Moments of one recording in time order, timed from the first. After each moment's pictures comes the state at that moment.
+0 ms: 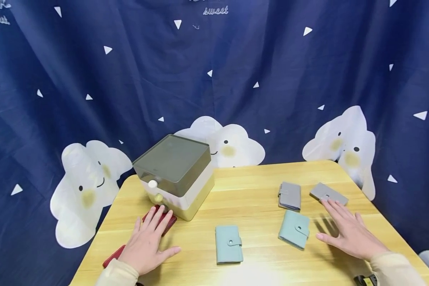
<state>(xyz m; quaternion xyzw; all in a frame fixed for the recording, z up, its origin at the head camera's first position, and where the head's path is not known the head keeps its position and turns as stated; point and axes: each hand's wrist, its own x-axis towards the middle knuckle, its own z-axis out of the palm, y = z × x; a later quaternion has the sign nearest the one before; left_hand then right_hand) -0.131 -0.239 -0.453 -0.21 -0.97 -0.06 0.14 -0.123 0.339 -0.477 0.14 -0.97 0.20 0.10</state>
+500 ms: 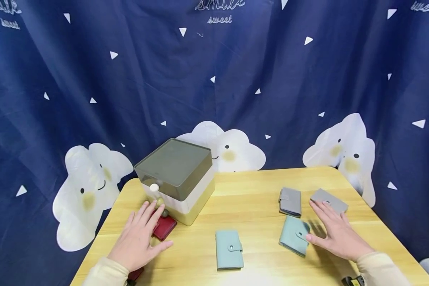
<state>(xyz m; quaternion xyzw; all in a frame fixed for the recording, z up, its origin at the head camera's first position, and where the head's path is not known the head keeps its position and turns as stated) -0.138 -0.255 -0.425 -0.22 -0.95 -0.08 0.20 -0.135 0.307 -0.472 0.17 -0.95 0.21 0.13</state>
